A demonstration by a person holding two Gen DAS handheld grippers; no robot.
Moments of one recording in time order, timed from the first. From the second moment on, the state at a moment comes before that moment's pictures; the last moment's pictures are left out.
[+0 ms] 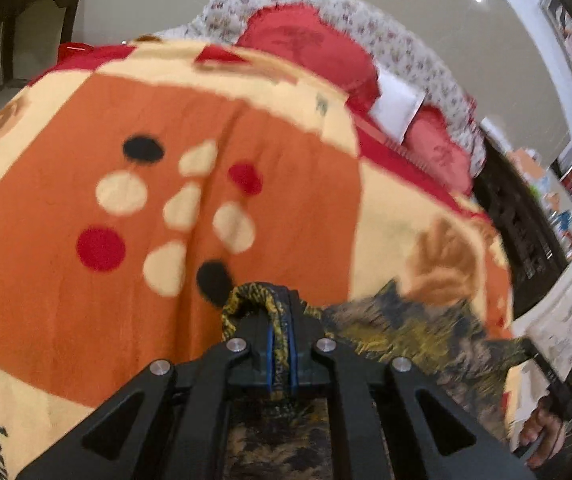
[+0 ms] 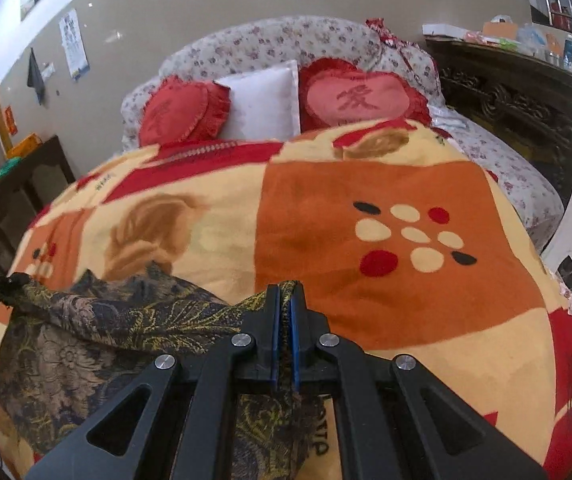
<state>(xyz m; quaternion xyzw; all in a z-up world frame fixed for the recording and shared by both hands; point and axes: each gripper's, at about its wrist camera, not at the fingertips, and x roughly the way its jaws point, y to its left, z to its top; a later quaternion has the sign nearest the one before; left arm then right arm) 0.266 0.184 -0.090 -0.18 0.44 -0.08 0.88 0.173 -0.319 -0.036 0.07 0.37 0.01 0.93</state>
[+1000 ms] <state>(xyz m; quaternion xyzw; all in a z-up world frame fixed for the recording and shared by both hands) 0.208 0.113 -0.107 0.00 0.40 -0.02 0.92 0.152 -0.216 -0.061 0.01 0.37 0.02 0.93</state>
